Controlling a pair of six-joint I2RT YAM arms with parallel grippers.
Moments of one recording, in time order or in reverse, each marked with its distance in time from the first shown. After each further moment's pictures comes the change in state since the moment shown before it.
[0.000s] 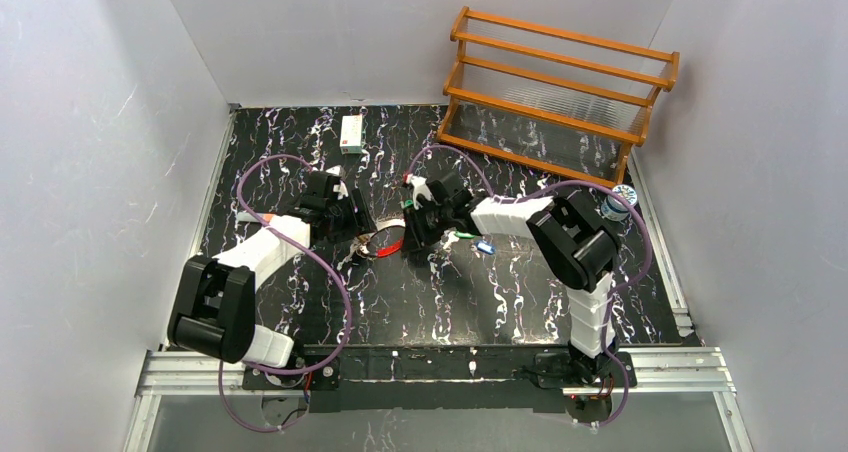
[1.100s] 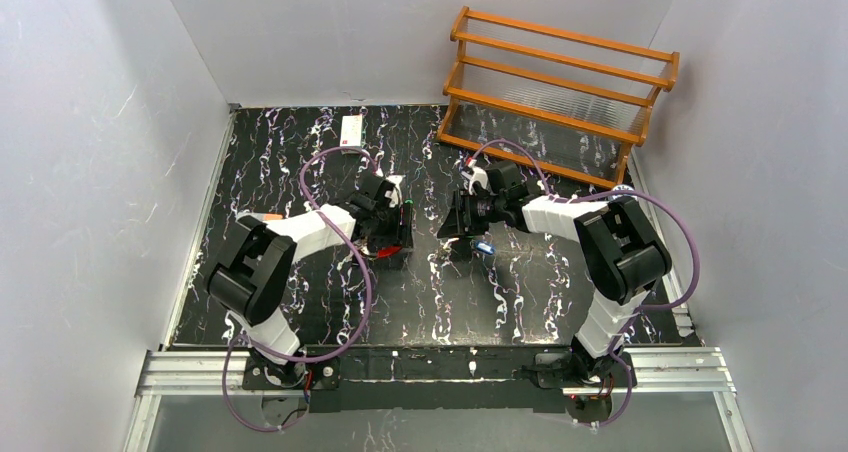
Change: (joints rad) left arm -0.253 0.255 0.143 0.026 0.008 0.153; right arm -0.256 -0.232 -0.278 0.061 -0.159 0.176
